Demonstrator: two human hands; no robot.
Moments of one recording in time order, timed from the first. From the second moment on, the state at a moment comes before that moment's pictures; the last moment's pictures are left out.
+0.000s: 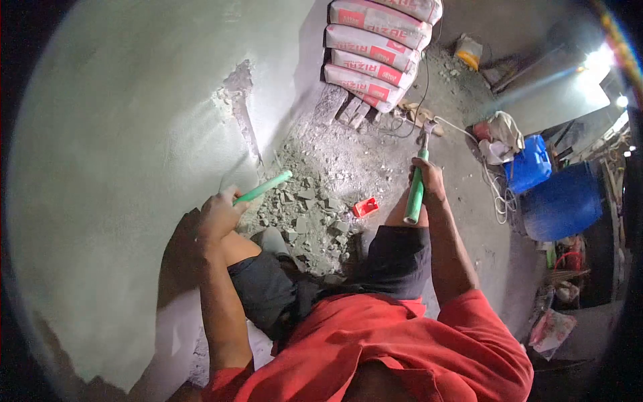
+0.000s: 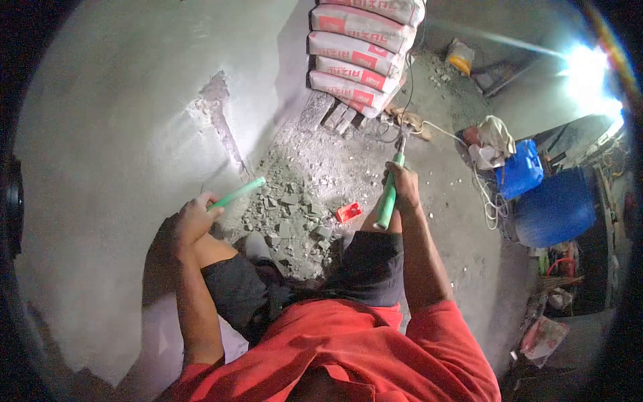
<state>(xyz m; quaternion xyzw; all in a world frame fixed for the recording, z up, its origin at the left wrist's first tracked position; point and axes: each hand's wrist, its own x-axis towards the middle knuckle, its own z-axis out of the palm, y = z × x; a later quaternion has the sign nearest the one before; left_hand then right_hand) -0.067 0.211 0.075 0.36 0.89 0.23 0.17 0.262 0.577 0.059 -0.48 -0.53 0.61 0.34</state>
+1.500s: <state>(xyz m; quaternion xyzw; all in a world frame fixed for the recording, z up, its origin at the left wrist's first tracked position) -0.048 0.366 -0.063 0.20 0.86 0.19 0.43 0.248 0.547 0.125 -0.39 -0.51 0.74 0.19</state>
